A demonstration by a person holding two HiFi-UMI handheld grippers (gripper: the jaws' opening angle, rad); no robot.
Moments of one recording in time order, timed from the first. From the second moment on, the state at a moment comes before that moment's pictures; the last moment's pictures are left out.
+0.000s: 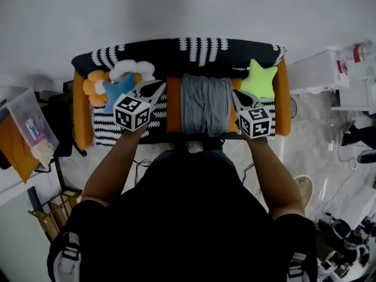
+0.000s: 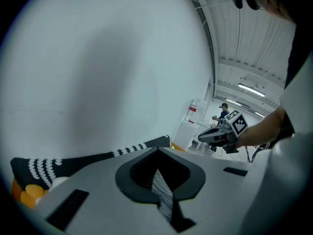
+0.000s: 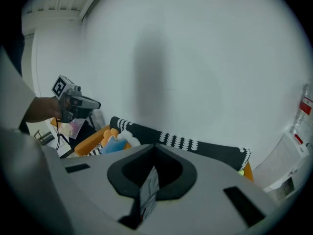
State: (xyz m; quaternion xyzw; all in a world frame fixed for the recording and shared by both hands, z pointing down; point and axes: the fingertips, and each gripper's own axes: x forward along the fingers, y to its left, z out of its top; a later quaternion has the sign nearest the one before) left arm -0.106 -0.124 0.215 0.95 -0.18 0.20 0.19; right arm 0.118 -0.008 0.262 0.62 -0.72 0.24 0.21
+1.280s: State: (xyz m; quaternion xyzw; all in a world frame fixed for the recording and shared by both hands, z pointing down) left arm -0.129 -0.058 0.309 0.79 -0.51 0.17 0.30; right arm 0.122 -0.146 0.408 0.26 -0.87 0.15 0.39
